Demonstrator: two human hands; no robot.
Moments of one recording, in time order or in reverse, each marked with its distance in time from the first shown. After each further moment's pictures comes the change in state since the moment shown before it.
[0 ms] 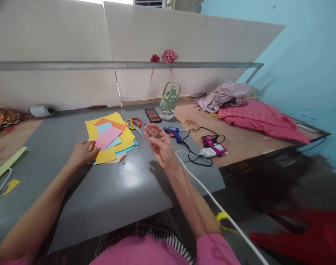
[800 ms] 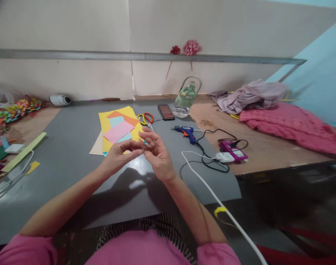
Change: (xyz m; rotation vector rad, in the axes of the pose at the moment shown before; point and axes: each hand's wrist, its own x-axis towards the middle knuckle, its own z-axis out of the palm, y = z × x) left_hand -0.078 0.123 -0.056 -1.249 -0.092 0.365; right_hand -0.040 -0.023 0.056 0.460 -0.188 -0.016
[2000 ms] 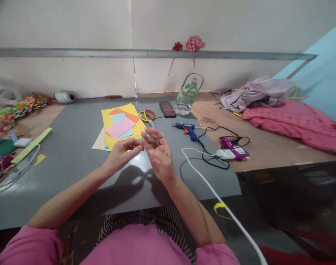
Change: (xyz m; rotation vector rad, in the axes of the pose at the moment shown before) left_hand -0.009 0.000 0.015 0.024 0.073 -0.018; right_hand -0.016 0.000 -0.001 0.332 0.085 0.061
